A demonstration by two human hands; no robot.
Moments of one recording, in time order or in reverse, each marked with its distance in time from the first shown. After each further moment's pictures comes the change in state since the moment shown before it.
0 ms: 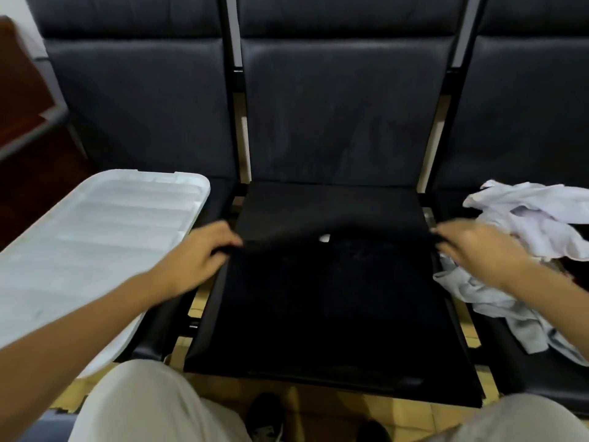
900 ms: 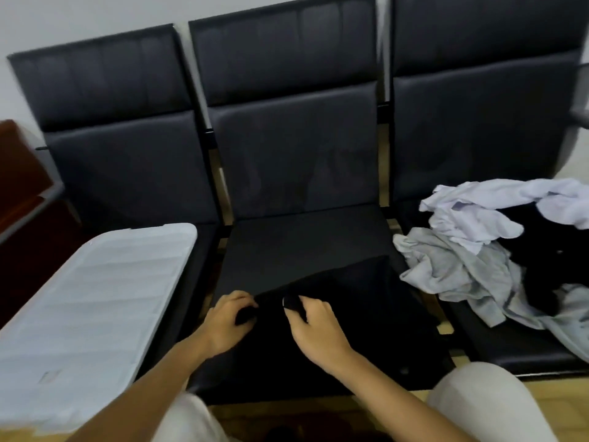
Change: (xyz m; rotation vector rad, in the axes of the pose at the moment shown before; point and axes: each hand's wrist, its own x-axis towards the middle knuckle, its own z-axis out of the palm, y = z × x) left_hand -0.017 0.041 0.075 0.039 -0.235 -0.318; right_hand -0.036 -0.233 0.027 1.142 -0.092 0.395
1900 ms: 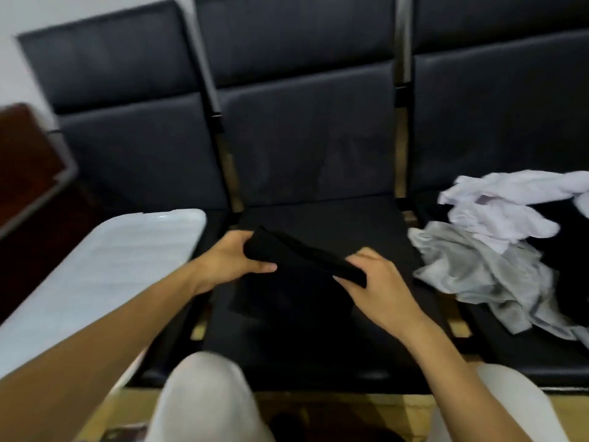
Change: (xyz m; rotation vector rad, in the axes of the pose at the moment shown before) left_hand 0.026 0.091 -0.089 -0.528 -0.024 -0.178; right_hand 0.021 0.010 -0.090 -0.419 0.133 -0.198
